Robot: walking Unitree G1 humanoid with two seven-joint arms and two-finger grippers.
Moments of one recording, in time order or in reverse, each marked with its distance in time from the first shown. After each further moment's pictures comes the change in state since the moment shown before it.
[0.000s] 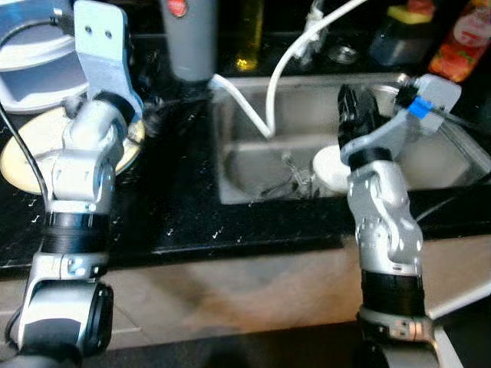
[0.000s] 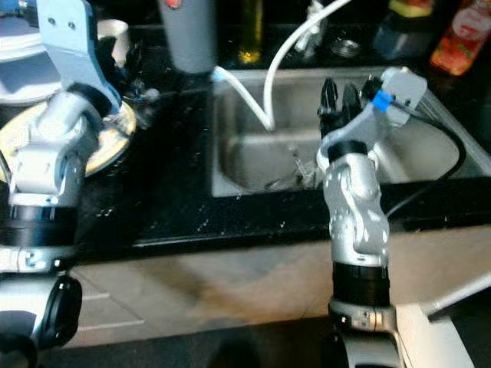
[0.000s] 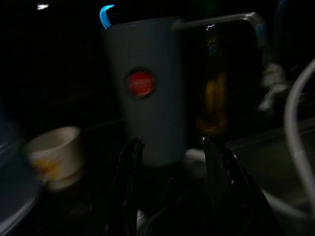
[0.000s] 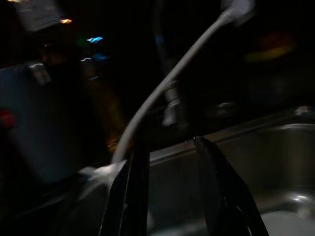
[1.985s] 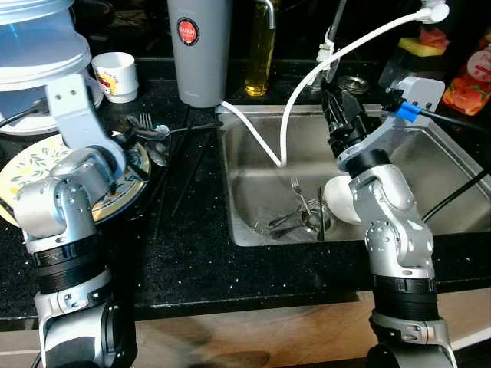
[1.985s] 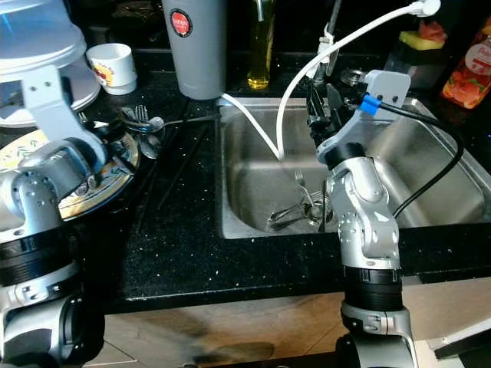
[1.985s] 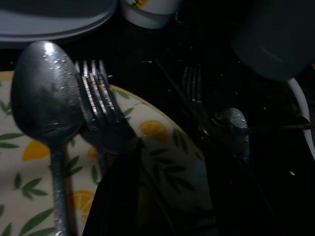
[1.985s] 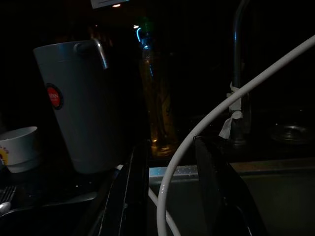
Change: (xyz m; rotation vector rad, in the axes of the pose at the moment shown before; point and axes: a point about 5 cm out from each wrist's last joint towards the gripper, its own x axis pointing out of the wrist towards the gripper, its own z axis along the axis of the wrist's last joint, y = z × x) left arm -0.055 0.027 -0.053 -0.441 0.549 0.359; right arm -0.002 0.013 -0.003 -0.051 0.074 0.213
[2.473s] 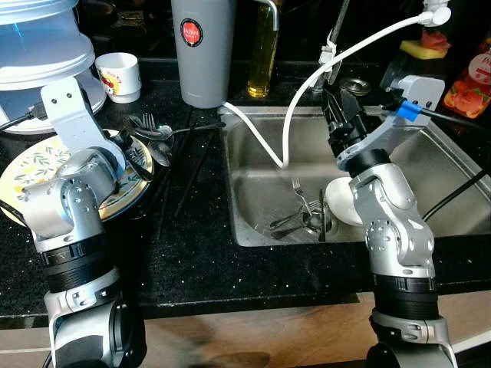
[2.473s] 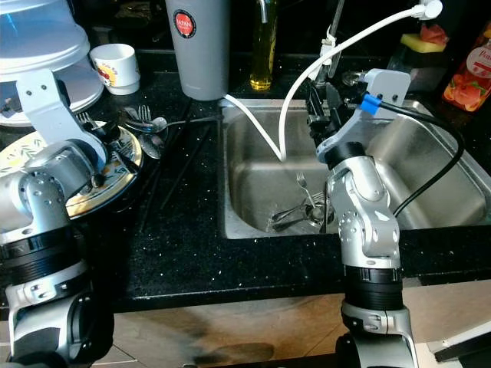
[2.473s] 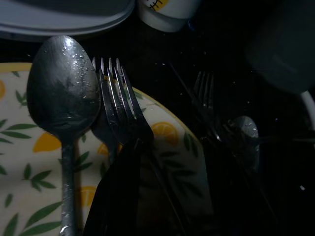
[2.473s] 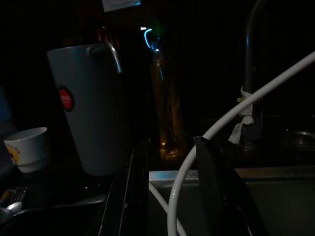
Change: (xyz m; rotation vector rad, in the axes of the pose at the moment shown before) left arm 0.007 -0.008 -0.009 -0.041 0.021 0.039; right arm 0.002 0.003 0.001 0.002 -0.005 0.020
